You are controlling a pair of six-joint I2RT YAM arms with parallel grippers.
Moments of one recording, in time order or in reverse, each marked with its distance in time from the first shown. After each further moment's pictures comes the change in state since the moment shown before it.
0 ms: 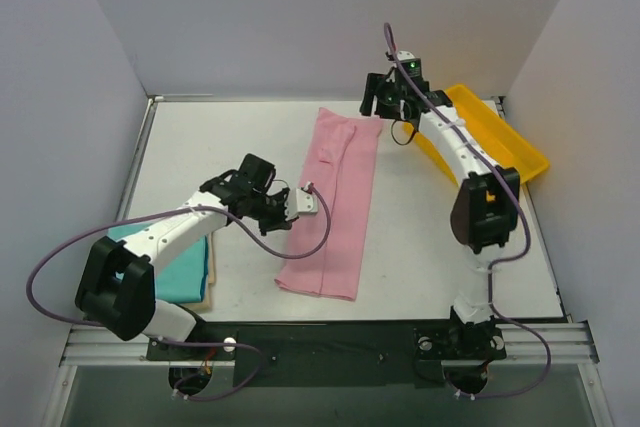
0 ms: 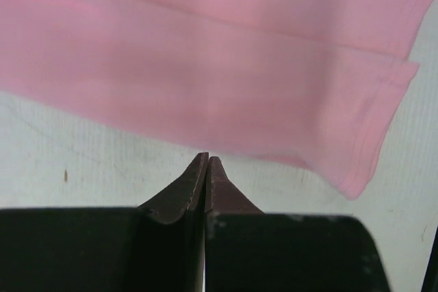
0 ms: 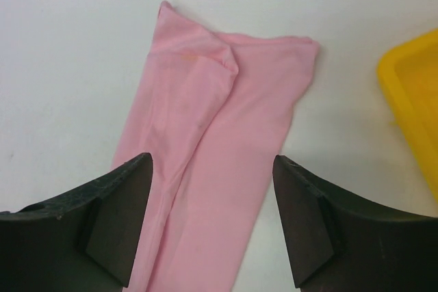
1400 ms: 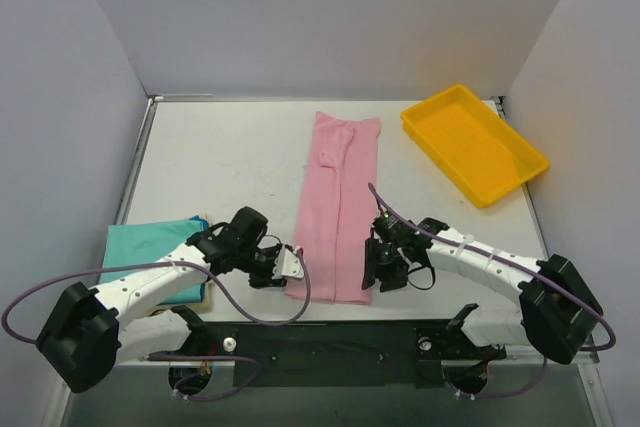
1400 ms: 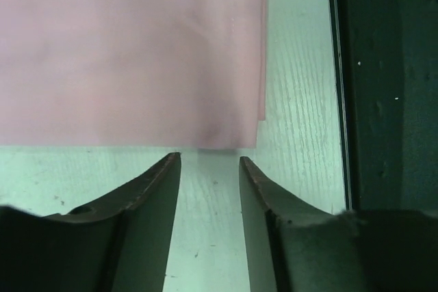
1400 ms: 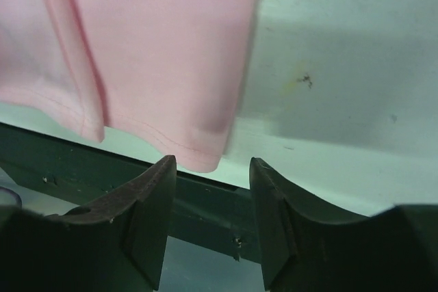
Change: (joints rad) left arm -0.204 -0.297 -0.414 0.134 0.064 0.033; right arm 0.486 -0.896 -1.307 -0.215 -0.090 0.497
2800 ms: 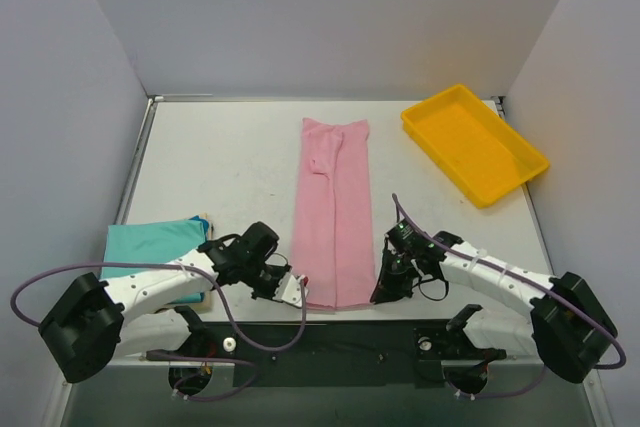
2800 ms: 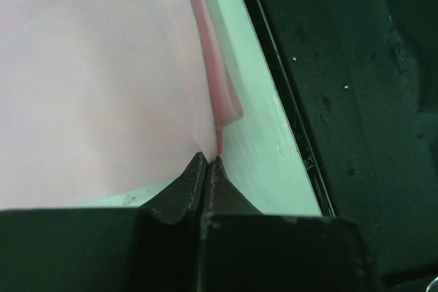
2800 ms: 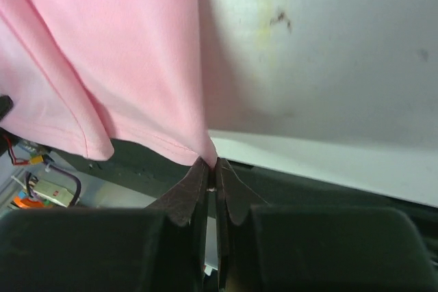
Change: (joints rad) left arm -0.113 0.019 -0.081 0.048 0.043 0.169; right arm -0.063 -0.076 -0.166 0.071 -0.142 0.223
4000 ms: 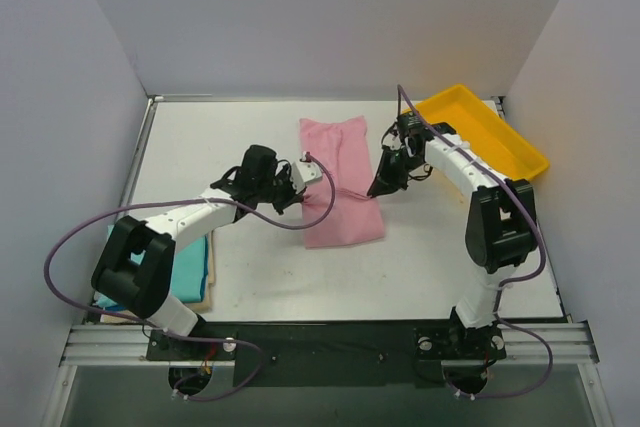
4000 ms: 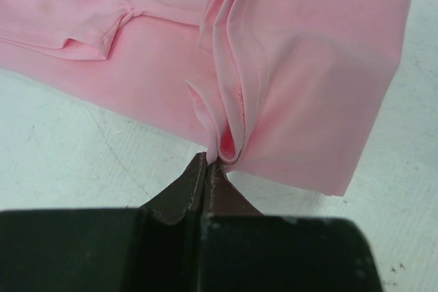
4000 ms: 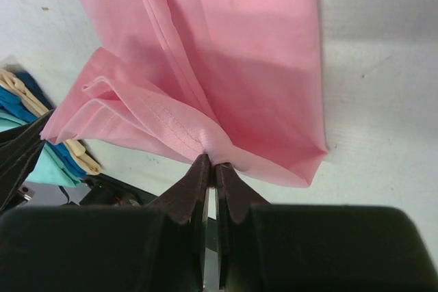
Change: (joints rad) left arm 0.312 0.387 0.457 0.338 -0.159 -0.520; right arm -0.403 0.622 0.908 -0.245 -0.074 -0.413
